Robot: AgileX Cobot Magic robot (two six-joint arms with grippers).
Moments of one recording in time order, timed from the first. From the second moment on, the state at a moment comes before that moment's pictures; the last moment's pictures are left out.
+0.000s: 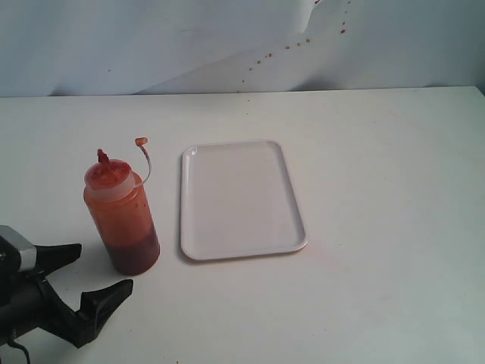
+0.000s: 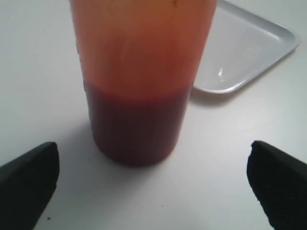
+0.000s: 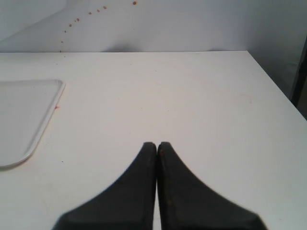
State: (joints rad) left arm 0.05 1.91 -0.11 0.66 -1.20 -0.03; right arm 0.01 0.01 0.00 0.00 0.34 0.00
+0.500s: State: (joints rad) left arm 0.05 1.91 -0.23 0.80 -1.12 -0.06; right arm 0.01 0.01 0.00 0.00 0.34 0.00
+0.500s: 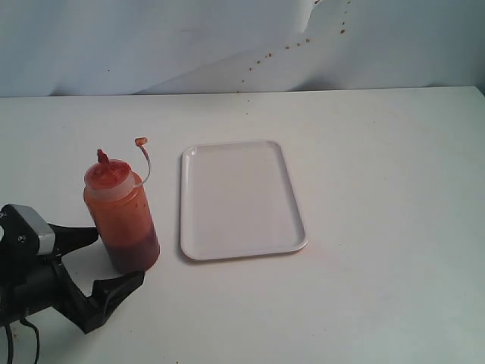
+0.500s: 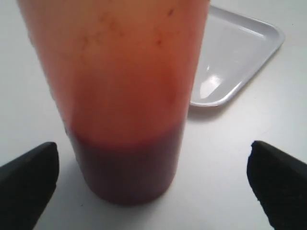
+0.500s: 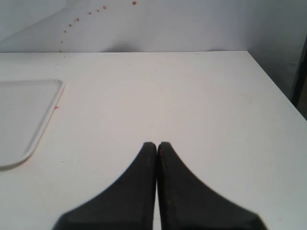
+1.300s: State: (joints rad) left arm 0.05 2.07 -0.42 0.90 -1.08 -0.09; right arm 0.01 0.01 0.00 0.00 0.34 0.00
